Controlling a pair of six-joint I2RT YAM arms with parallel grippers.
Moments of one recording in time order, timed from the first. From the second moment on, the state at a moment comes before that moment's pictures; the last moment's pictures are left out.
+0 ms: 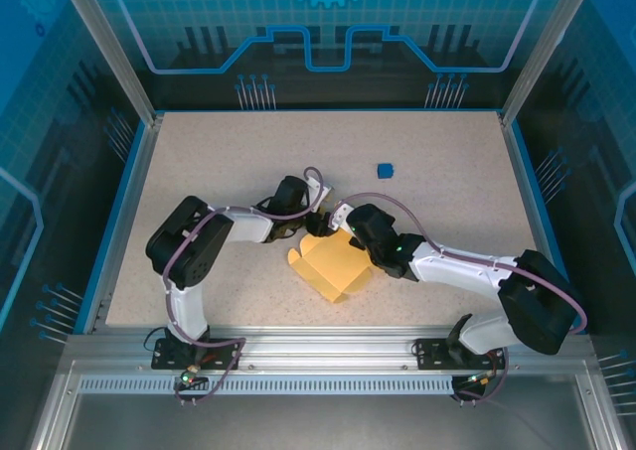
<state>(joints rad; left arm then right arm) -0.53 1.91 0.94 0.26 0.33 -0.11 0.83 1.39 0.73 -0.06 0.58 -0.50</state>
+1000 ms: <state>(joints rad) -0.59 1.97 0.97 0.35 0.15 -0.12 0.82 1.39 0.73 -0.04 0.56 -0.46</state>
